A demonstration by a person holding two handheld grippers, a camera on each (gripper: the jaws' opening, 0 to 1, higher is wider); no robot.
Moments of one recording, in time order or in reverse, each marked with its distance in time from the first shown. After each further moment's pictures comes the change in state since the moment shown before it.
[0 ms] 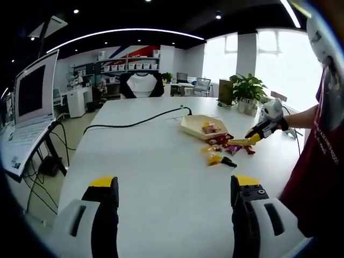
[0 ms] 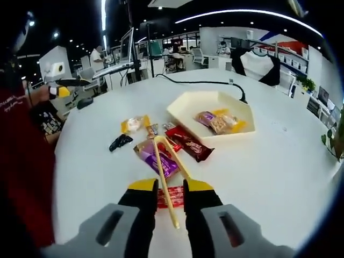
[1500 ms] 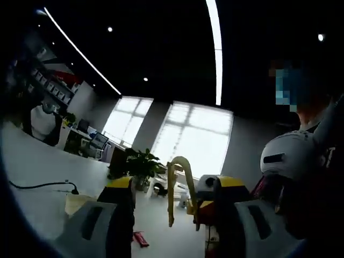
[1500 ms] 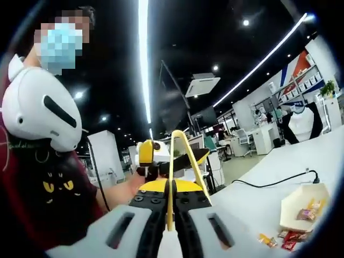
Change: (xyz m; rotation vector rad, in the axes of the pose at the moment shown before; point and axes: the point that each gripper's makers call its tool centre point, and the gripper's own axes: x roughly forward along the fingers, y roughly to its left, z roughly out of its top) left arm -0.033 -0.147 0.217 -0.200 -0.502 -0.965; right arm -0.101 0.226 0.253 0.126 -0.829 0.419
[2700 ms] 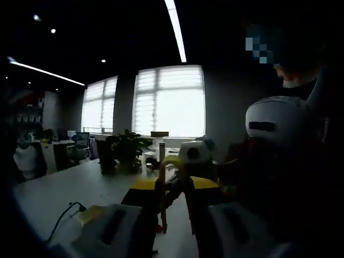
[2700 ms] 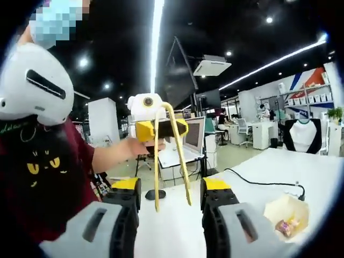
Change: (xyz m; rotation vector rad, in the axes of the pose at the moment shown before) left arm 0.021 -0.032 -0.014 0.321 0.371 -0.169; right arm 0.003 -0.010 -0.027 -0.167 0.299 0.041
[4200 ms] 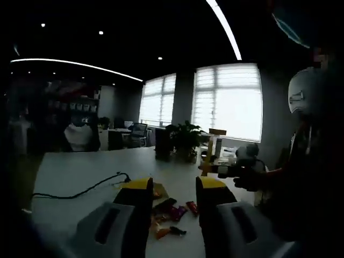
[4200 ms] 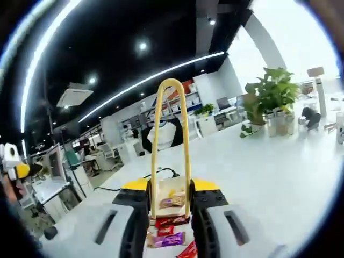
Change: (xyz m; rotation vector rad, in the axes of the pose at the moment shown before) left arm -0.080 0.053 -0.081 -0.148 -0.066 0.575; right arm -0.199 -0.168 -0.097 0.282 -0.269 -1.300
